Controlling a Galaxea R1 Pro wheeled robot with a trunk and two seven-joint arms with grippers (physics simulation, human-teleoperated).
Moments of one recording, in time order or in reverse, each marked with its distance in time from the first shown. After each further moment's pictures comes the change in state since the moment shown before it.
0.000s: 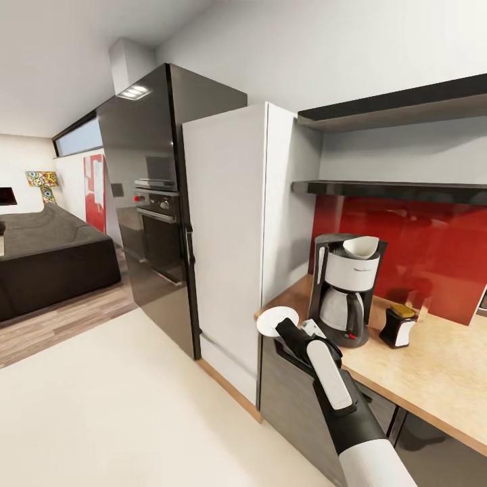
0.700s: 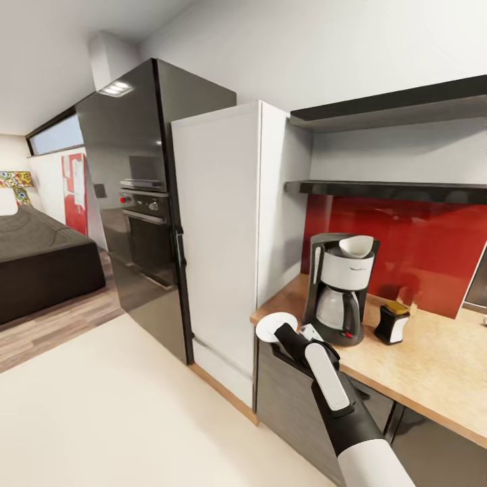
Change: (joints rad) left arm -0.001 0.002 0.000 -0.002 0.000 -0.003 0.000; right arm 0.000 0.002 0.001 0.045 0.000 -0.001 0.000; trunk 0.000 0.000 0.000
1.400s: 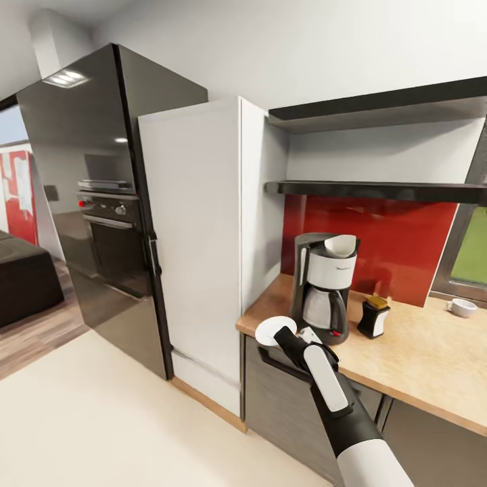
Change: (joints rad) left arm 0.000 0.001 0.001 0.000 0.000 -0.005 0.000; right arm 0.000 0.000 0.000 0.028 -0.001 0.001 0.003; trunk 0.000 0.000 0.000
